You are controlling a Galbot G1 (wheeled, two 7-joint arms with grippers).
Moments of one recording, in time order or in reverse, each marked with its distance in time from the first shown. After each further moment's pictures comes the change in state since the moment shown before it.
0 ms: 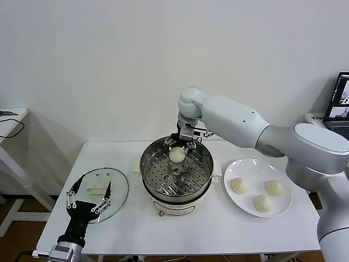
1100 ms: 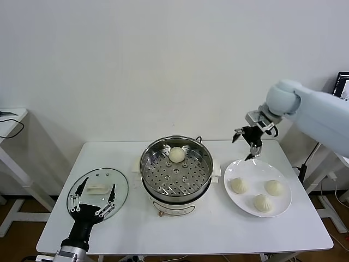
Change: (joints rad) left arm 0.035 -0.020 0.027 -0.025 0.028 -0.013 -0.007; right arm -0.026 -0.552 -0.020 0.222 0.334 -0.772 -0.082
